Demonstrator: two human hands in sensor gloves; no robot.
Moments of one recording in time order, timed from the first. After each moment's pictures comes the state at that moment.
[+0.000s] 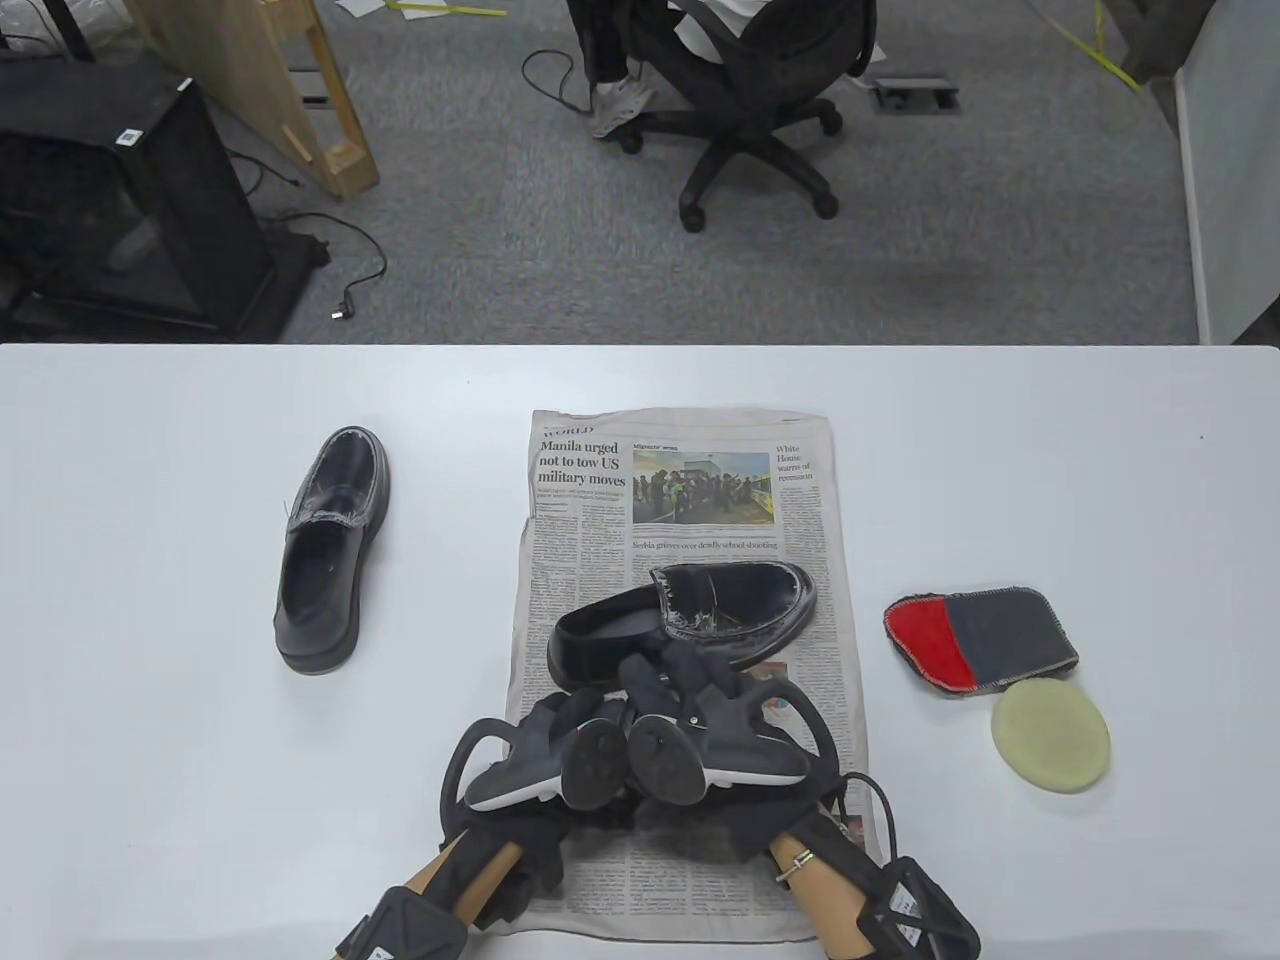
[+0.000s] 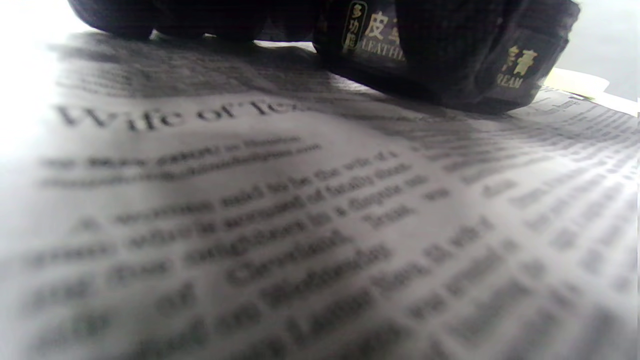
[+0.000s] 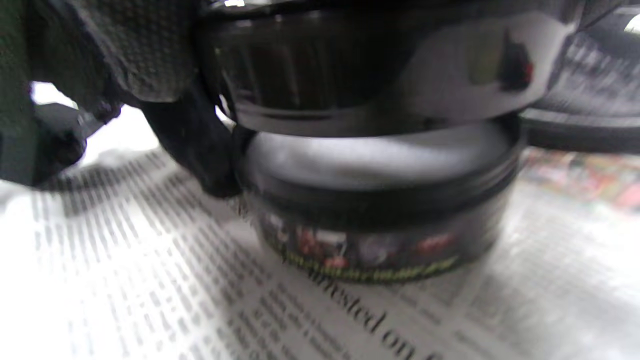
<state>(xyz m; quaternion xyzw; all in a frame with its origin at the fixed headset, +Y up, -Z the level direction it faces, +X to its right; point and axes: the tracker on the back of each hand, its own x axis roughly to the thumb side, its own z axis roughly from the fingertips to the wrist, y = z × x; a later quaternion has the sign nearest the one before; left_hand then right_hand) -0.097 -0.775 -0.219 -0.20 -0.25 0.04 0.95 0.054 -0.698 -0.216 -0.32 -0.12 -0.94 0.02</state>
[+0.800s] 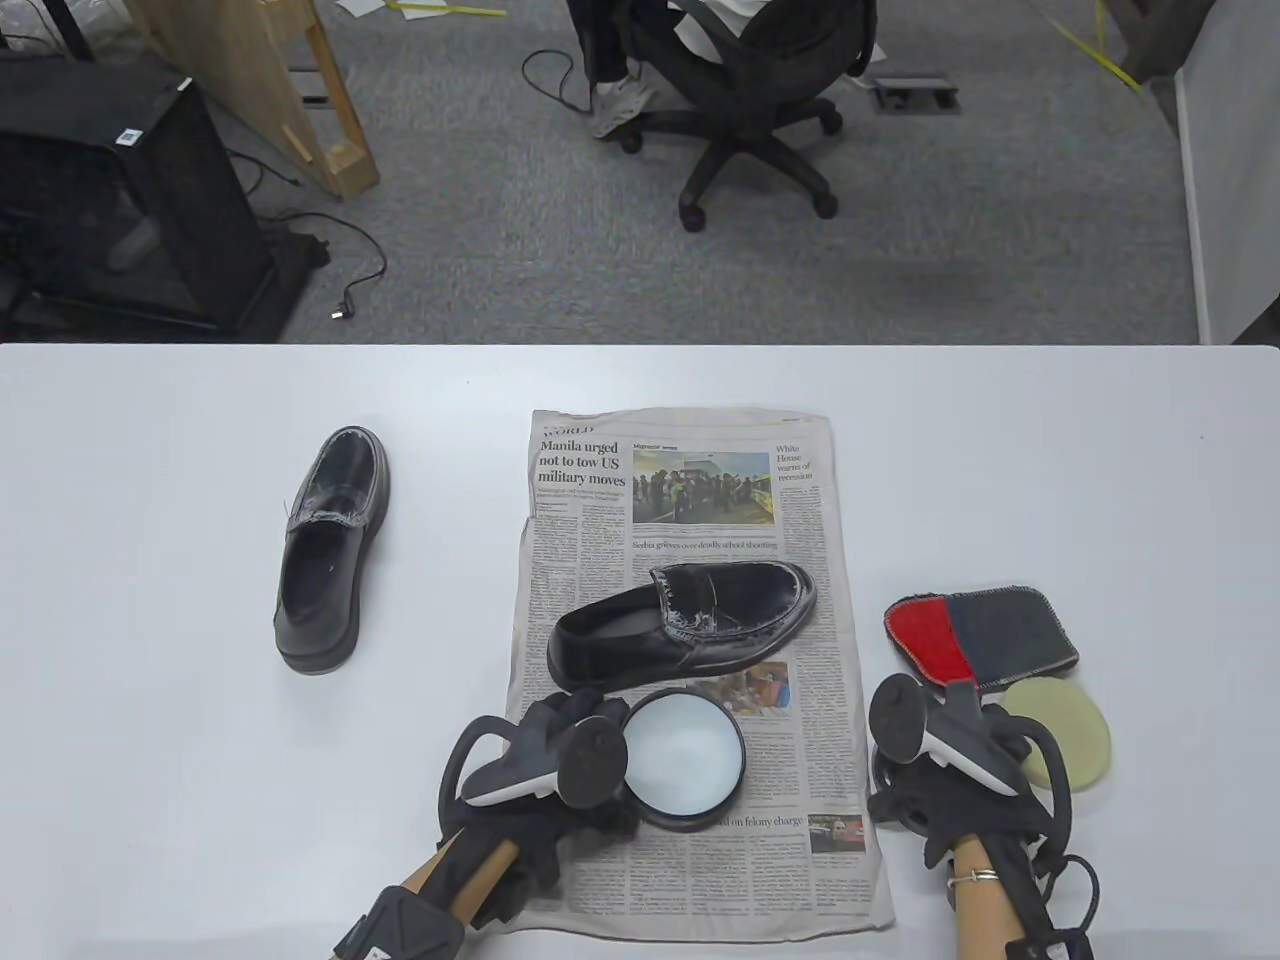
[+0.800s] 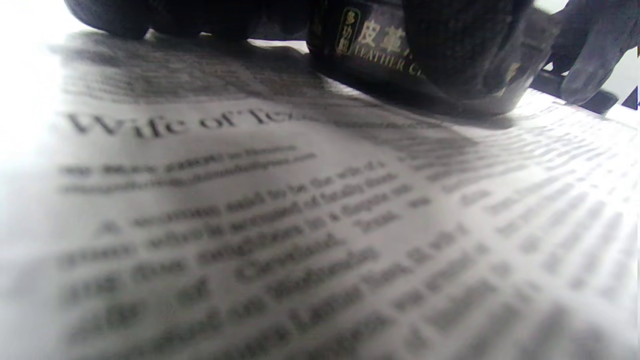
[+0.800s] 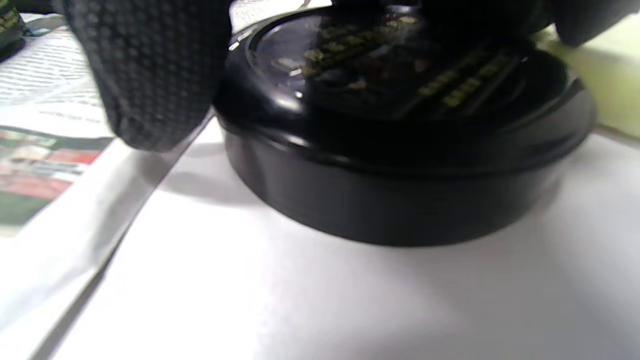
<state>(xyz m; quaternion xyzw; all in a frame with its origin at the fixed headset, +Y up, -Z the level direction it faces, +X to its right) -0.102 -0.770 -0.221 -0.22 -0.27 0.05 0.94 0.232 -0.753 -0.230 0.01 -0.23 -0.97 0.06</state>
